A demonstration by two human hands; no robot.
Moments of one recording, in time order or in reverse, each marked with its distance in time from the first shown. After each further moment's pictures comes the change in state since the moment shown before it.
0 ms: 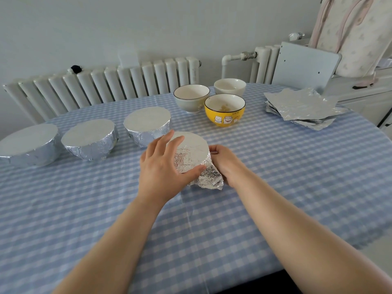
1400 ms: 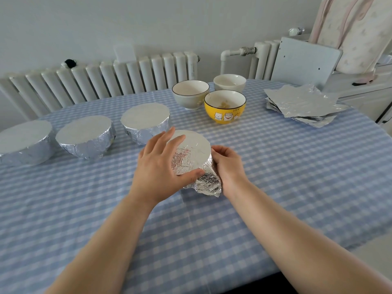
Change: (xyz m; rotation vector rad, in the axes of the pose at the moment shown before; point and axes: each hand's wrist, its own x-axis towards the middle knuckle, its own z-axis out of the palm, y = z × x) left_hand 0.003 -0.014 -0.006 -0.038 -0.067 0.145; right_hand -0.023 0.012 0.011 0.503 0.198 -0.037
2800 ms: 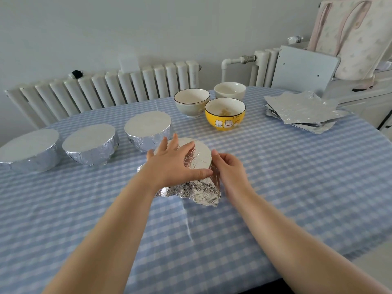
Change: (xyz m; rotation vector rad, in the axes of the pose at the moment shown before) left_hand 0.047 0.031 -0.026 0.180 -0.747 -0.278; right_hand -0.005 -0.002 -0.013 -0.261 -0.067 -0.210
